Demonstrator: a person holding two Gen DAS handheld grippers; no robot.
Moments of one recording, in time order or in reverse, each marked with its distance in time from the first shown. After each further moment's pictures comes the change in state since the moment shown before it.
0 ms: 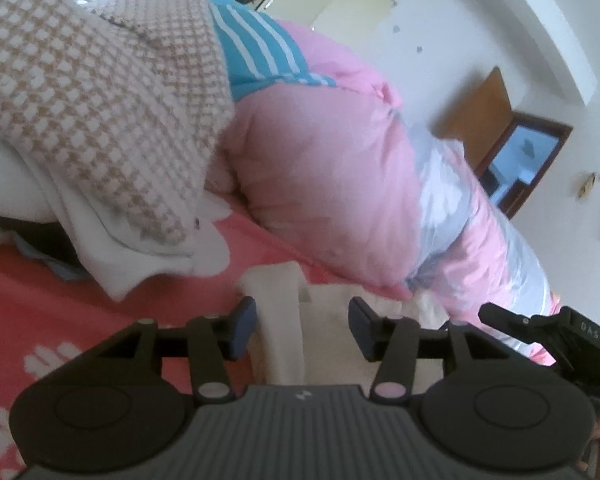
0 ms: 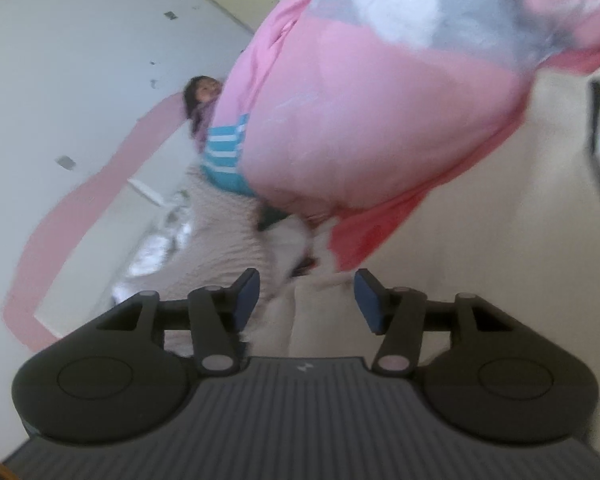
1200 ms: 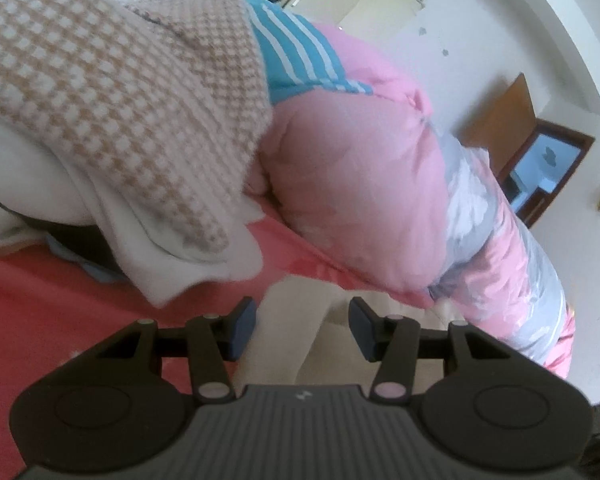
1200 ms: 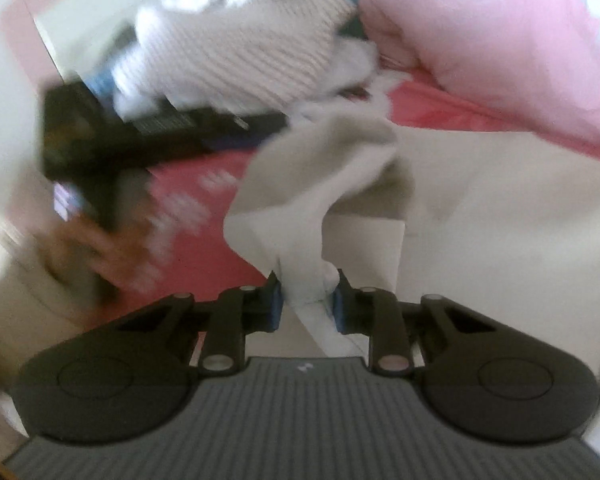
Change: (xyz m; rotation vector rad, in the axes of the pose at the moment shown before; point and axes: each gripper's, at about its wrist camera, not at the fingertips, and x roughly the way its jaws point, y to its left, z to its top) left arm -0.008 0.023 0.014 -0.068 -0.009 0.050; right arm 0.037 0.080 -0.053 -0.530 0.536 0.033
